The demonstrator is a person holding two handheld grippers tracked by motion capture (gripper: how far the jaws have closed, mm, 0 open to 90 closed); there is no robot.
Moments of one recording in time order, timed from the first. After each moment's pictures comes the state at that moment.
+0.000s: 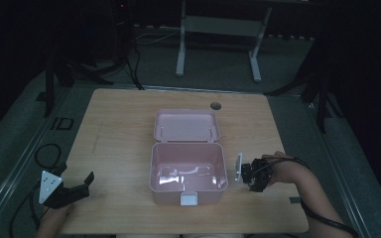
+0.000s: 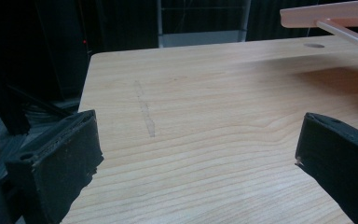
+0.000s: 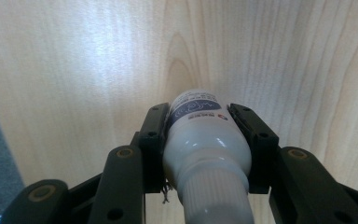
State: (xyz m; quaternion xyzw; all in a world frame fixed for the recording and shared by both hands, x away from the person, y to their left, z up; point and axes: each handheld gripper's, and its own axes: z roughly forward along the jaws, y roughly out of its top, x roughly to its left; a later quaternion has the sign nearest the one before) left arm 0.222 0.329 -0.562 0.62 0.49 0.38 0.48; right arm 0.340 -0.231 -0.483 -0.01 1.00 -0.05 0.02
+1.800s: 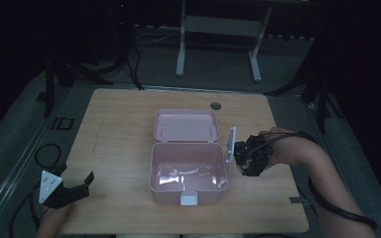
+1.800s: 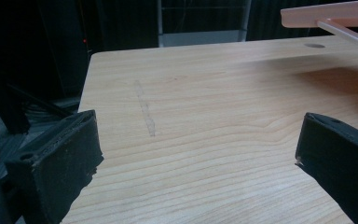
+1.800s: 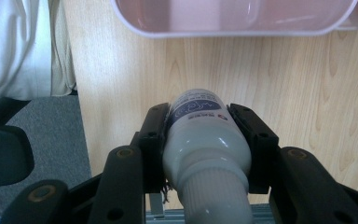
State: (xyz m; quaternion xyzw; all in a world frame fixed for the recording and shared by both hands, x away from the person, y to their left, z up) left arm 0.223 0.330 -0.562 0.62 0.49 0.38 0.48; right arm 0.321 -0.173 -0.350 -0.03 1.00 -0.03 0.05
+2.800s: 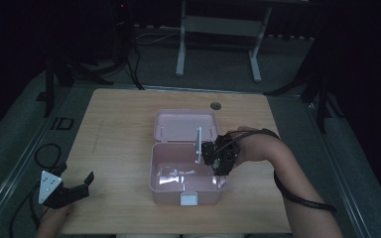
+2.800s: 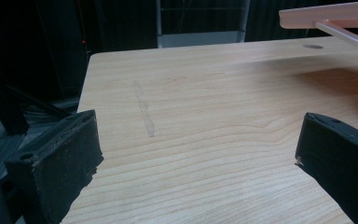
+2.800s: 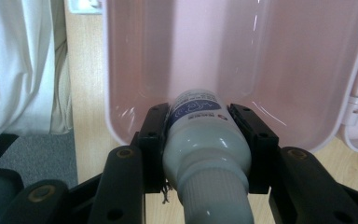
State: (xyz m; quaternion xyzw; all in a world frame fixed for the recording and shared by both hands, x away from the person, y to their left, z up) left arm 0.222 0.330 -0.562 0.62 0.49 0.38 0.48; right arm 0.329 -0.106 -0.369 -0.07 1.00 -0.01 0.03
